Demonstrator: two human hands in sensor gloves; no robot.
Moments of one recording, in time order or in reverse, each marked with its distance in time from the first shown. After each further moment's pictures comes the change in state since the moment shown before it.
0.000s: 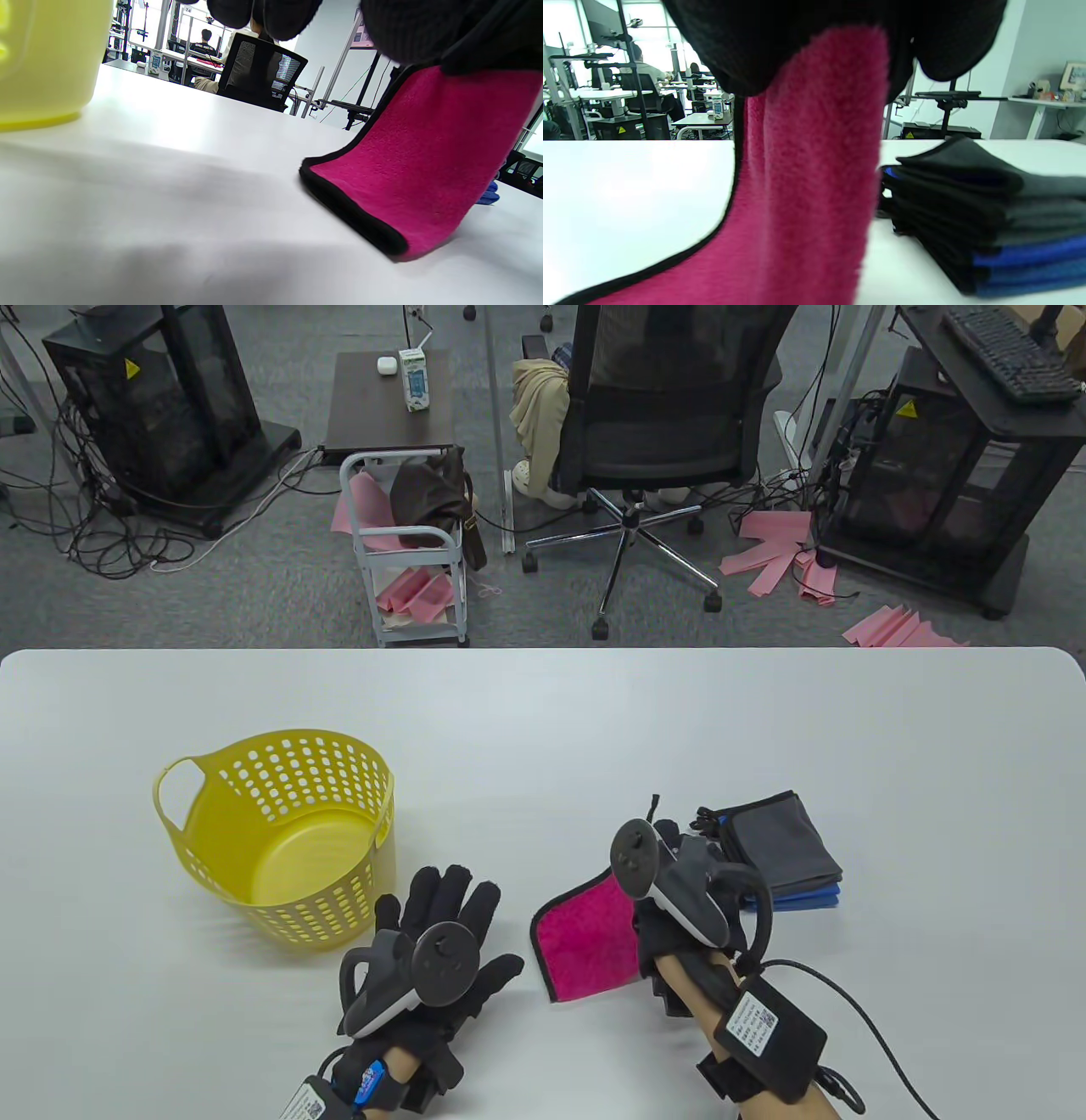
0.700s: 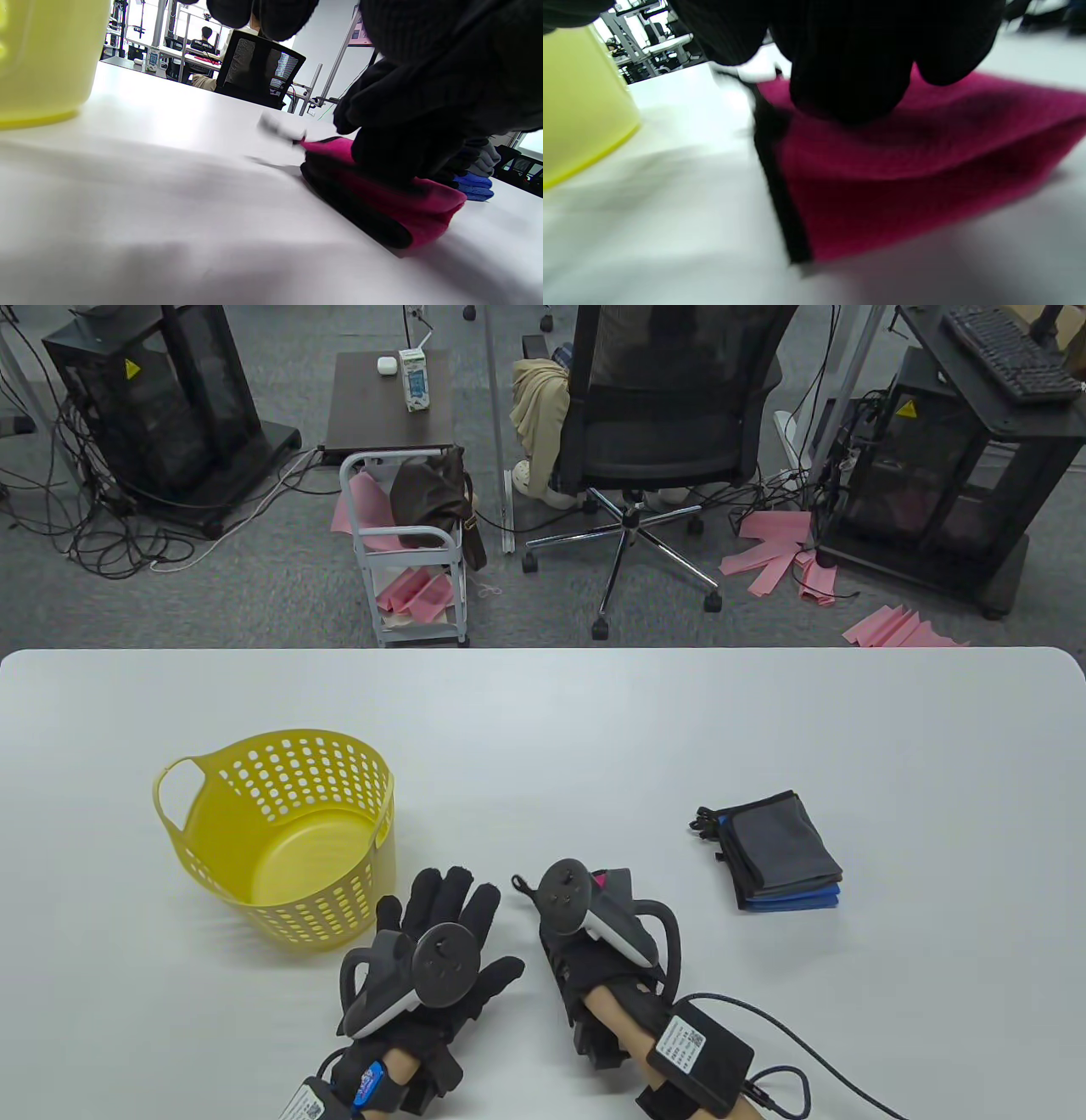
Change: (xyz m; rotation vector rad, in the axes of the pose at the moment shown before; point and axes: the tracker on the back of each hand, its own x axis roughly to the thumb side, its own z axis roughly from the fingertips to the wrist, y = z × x) left_hand 0.000 -0.001 0.000 -0.010 -0.009 0.000; right_hand 0.045 0.074 0.010 0.406 -0.175 -0.347
